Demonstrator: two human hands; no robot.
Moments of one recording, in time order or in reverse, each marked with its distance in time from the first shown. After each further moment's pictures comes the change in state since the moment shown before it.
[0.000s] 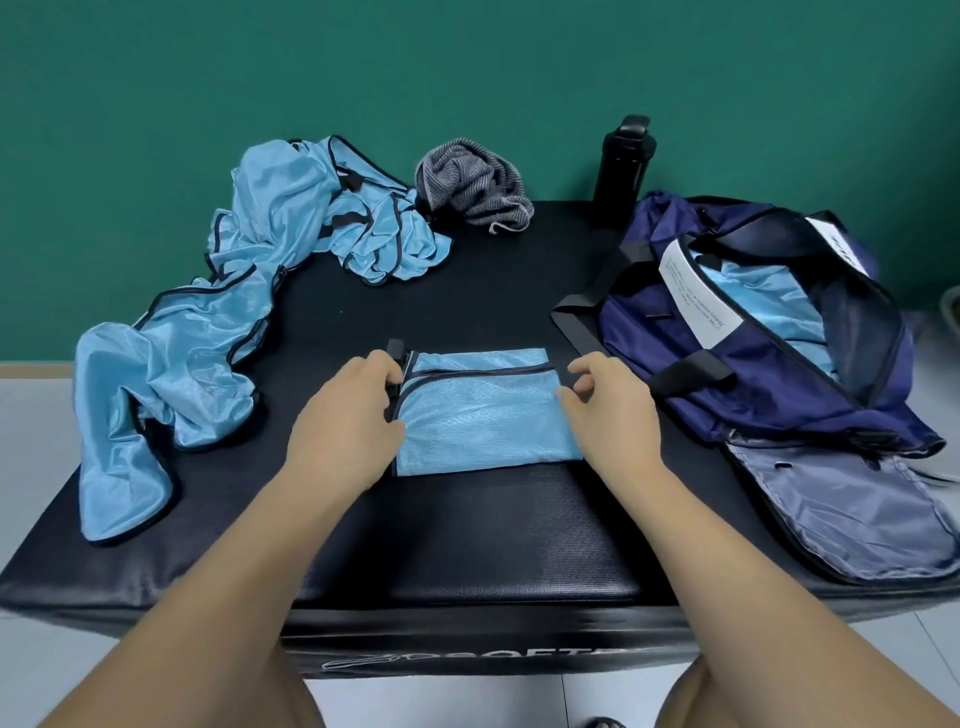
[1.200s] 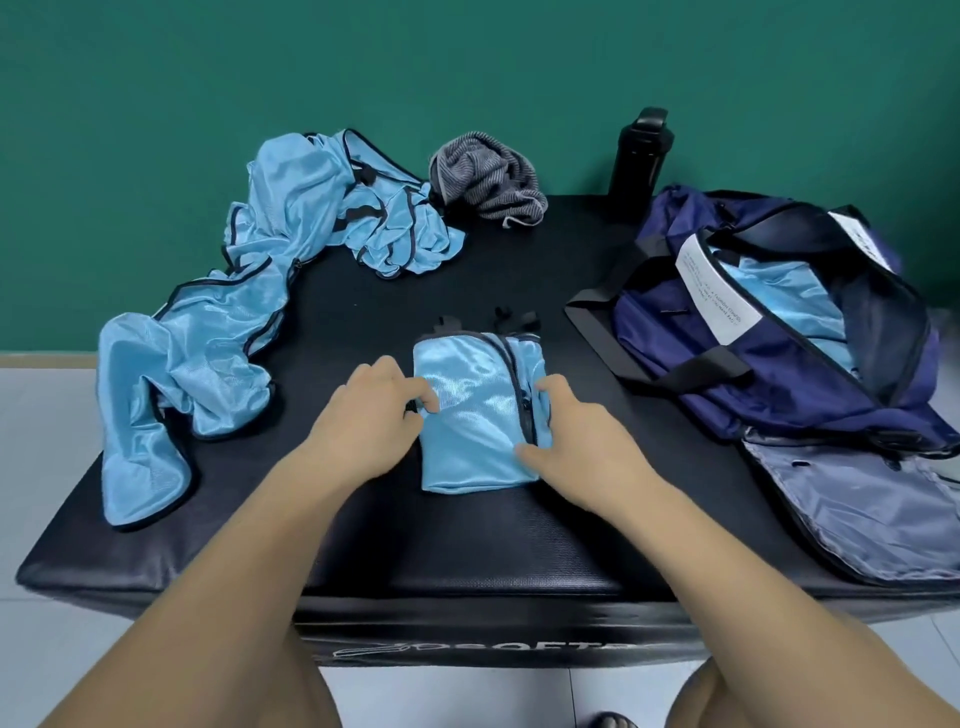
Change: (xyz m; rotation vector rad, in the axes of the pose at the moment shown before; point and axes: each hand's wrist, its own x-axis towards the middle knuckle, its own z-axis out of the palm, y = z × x) left_hand 0.014 -0.014 0.011 0.124 -0.214 0.156; right_hand -0.041 -0.050 -0.019 -0.144 -0.497 -0.103
